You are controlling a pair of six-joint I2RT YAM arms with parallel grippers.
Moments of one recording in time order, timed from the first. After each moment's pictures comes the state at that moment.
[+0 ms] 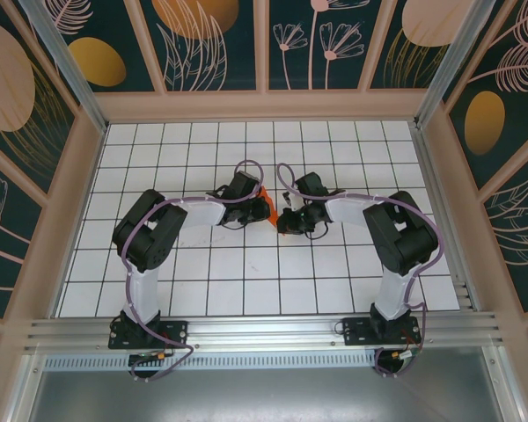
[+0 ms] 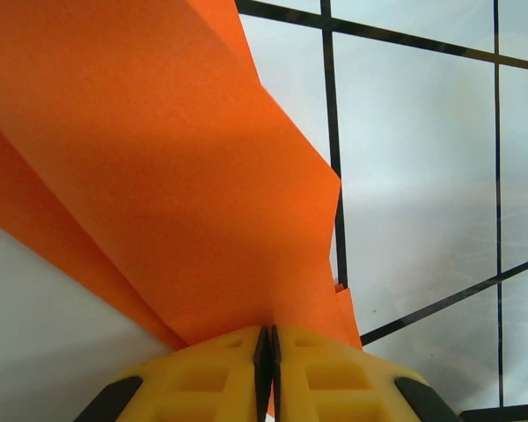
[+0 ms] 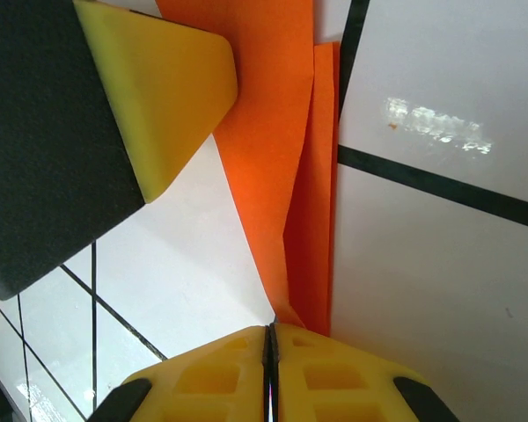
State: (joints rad) left arm -0.63 2.00 1.11 -0.02 0.23 -0.75; right arm 0.53 1.84 0.98 -0.27 -0.53 0.41
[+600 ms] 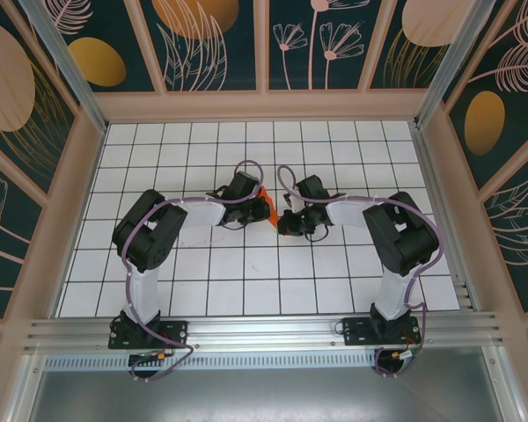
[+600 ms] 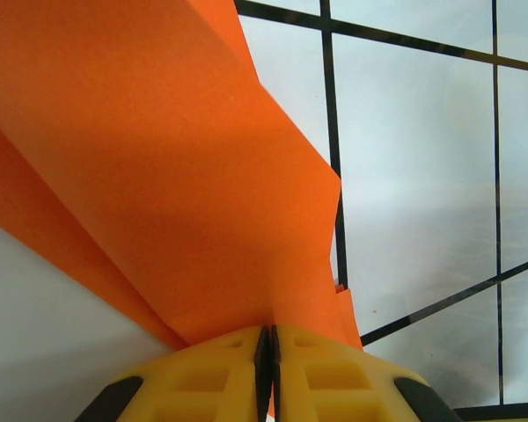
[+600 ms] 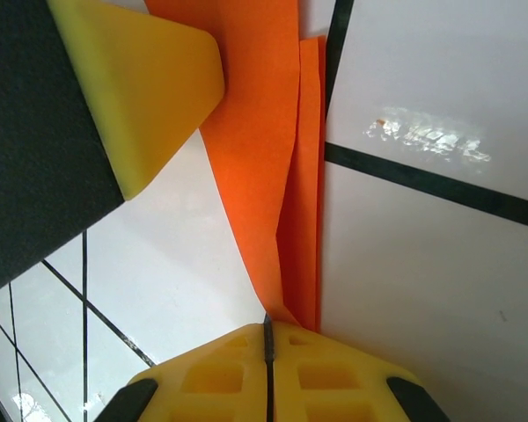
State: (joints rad) left arm -0.63 2.00 1.10 -0.01 0.23 -0.75; right arm 0.53 1.83 0.92 -0.21 -0.52 0.43
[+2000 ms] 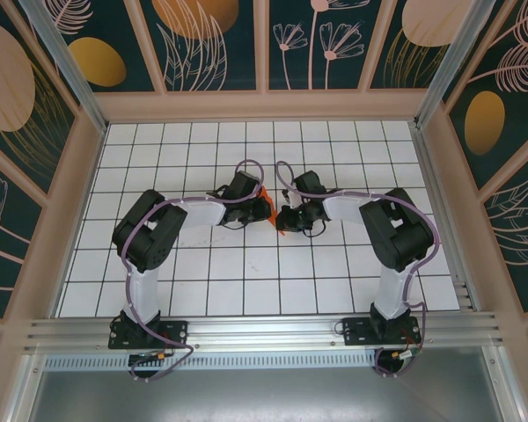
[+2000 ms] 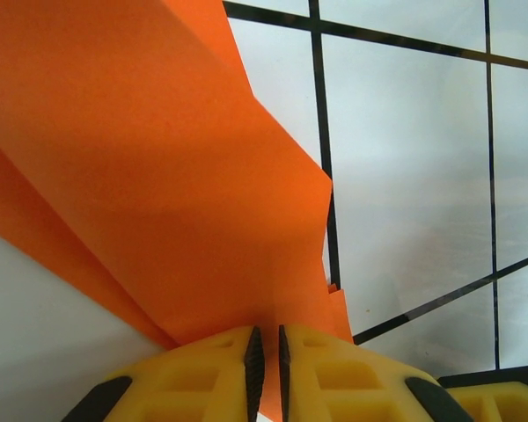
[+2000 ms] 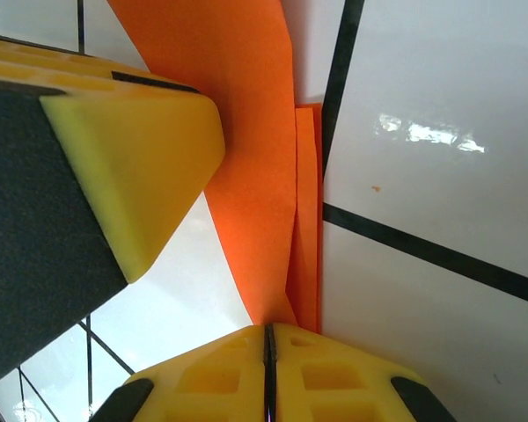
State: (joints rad) left arm -0.63 1.99 1.12 -0.02 0.23 -0.74; right arm 0.53 1.88 1.00 -0.25 -0.51 0.44
